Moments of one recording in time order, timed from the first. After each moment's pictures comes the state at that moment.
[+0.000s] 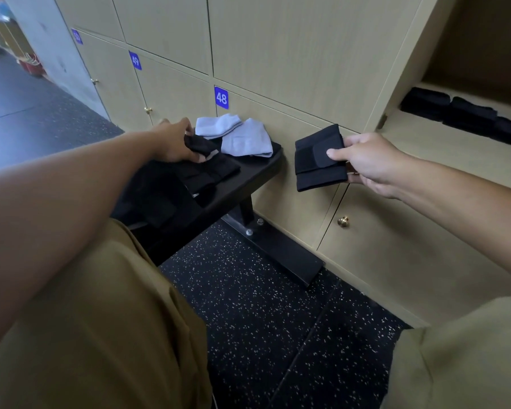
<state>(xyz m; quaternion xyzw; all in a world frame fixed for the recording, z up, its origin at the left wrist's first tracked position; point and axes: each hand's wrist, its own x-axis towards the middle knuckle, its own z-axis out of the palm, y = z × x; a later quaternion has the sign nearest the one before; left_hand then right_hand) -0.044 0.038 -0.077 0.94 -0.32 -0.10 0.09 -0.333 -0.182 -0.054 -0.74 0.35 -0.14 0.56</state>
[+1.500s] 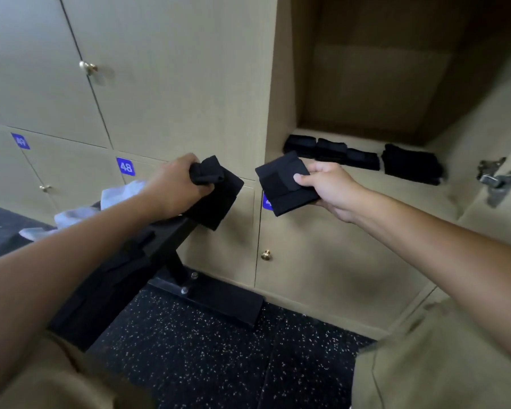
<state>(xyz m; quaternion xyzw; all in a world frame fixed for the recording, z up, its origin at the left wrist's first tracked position) -0.196 -0.062 -0.014 0.80 -0.49 -0.06 0.33 -0.428 -0.230 -0.019 -0.68 0.39 -0.29 0.56</state>
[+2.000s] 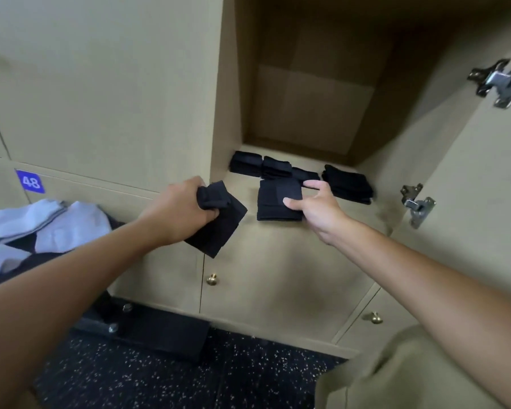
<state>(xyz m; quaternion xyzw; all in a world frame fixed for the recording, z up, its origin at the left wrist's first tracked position) -0.249 -0.142 -0.025 0.74 -0.56 -0.13 0.34 -0.478 -0.286 -0.032 -0.60 0.51 -0.38 0.48</state>
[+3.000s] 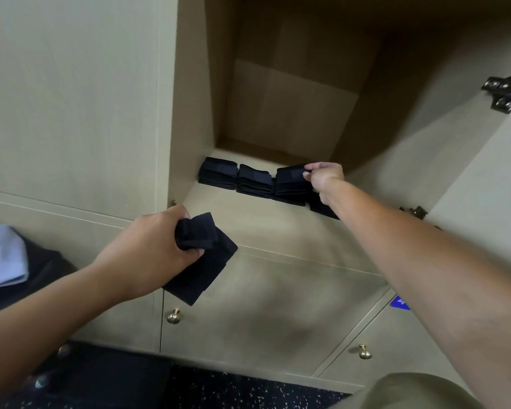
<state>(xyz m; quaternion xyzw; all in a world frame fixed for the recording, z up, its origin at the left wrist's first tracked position) -0.265 -0.176 -0.041 0.73 -0.59 -0.14 0.33 -0.480 -0.477 -0.006 -0.53 0.63 -0.46 0.34</state>
